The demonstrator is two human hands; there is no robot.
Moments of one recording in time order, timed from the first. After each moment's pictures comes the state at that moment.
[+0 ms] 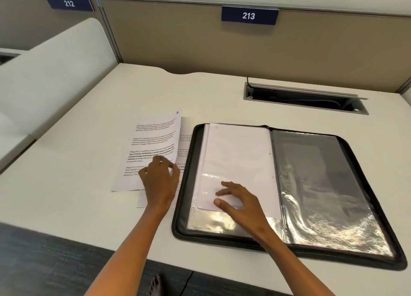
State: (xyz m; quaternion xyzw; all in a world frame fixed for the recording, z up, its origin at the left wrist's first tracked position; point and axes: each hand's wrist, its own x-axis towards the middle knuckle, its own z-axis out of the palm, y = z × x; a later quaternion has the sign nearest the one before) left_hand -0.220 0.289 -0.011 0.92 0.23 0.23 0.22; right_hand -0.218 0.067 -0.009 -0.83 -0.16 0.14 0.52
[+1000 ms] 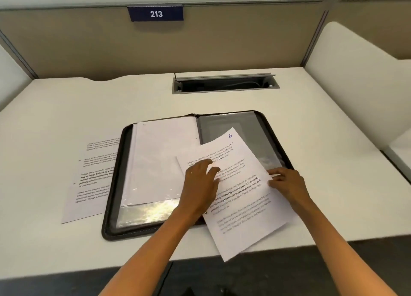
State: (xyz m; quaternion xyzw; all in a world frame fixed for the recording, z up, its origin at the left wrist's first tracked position) left_hand -0.211 0.054 -0.021 0.96 -0.16 0.13 0.19; right_hand -0.212 -0.189 -0.003 -0.85 0.16 0.07 0.50
